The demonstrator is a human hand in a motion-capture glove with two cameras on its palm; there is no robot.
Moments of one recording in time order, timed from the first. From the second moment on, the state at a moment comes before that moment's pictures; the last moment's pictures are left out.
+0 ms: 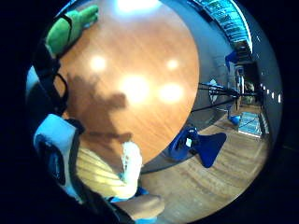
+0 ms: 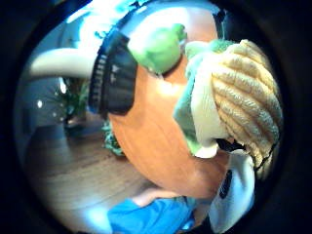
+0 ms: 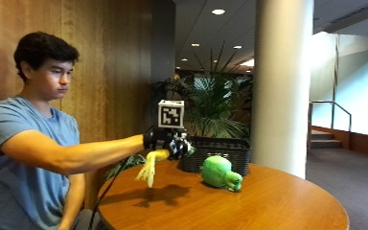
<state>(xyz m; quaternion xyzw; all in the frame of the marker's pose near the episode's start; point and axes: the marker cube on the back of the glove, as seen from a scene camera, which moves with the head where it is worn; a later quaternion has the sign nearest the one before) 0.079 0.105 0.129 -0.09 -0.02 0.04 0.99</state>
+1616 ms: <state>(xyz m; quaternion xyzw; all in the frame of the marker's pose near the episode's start) -0.168 -0.100 0.010 0.01 -0.11 -0.04 0.99</state>
